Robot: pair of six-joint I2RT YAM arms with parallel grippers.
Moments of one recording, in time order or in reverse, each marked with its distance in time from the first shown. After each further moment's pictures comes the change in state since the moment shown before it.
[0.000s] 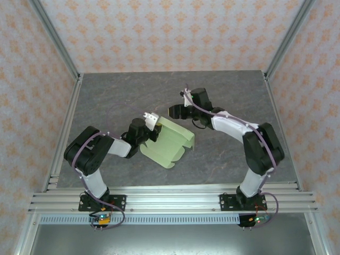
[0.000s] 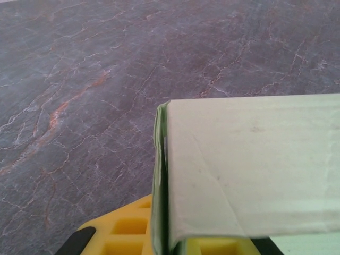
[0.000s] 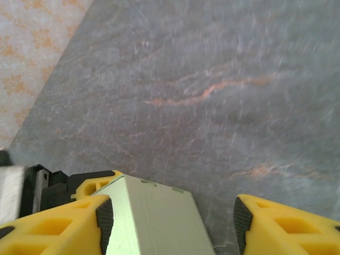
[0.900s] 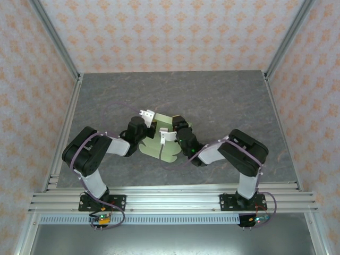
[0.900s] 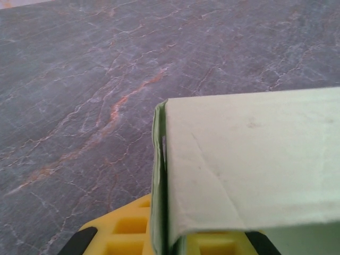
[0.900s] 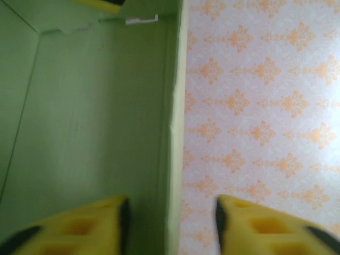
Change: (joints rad) left arm 0.022 -0.022 0.018 -0.059 -0.138 -0.028; right arm 0.359 0.015 -0.502 0.941 0.923 -1.757
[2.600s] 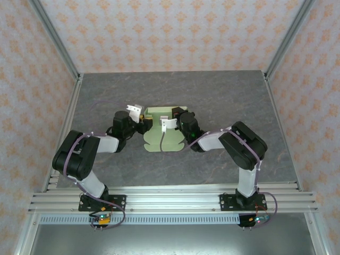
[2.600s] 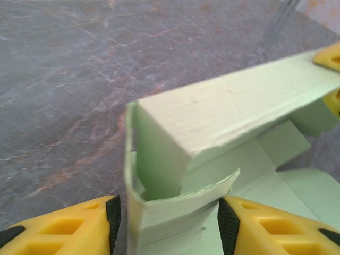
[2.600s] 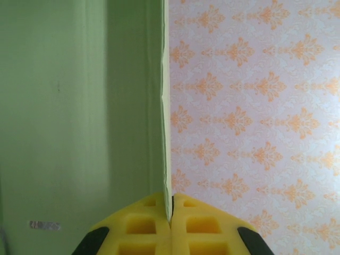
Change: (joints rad) left arm 0.191 -0.093 -0.016 -0.059 0.332 -0.051; right arm -0.148 0.101 0.179 -0.059 -0.226 -0.069
